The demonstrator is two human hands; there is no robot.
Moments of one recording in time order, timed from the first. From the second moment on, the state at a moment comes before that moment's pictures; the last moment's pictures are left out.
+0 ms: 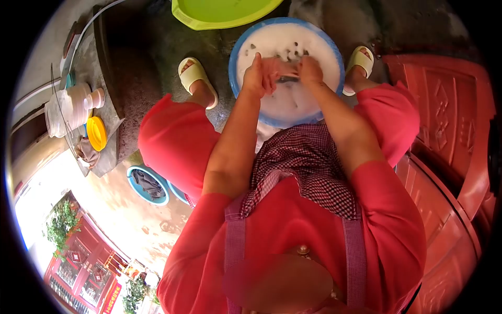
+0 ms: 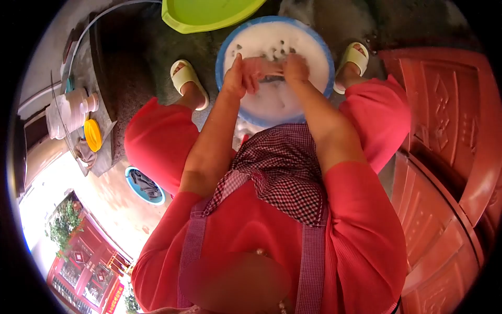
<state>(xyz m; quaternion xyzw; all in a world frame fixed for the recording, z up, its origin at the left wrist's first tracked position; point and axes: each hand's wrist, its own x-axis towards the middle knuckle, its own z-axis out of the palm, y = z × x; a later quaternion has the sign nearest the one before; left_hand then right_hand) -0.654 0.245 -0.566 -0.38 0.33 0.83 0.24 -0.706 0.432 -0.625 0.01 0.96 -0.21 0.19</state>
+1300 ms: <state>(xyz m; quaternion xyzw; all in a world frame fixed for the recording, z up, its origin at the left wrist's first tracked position) -0.645 0.276 -0.565 -0.35 0.29 0.86 0.22 -0.691 0.403 -0.581 -0.13 0.94 -0.28 0.16</state>
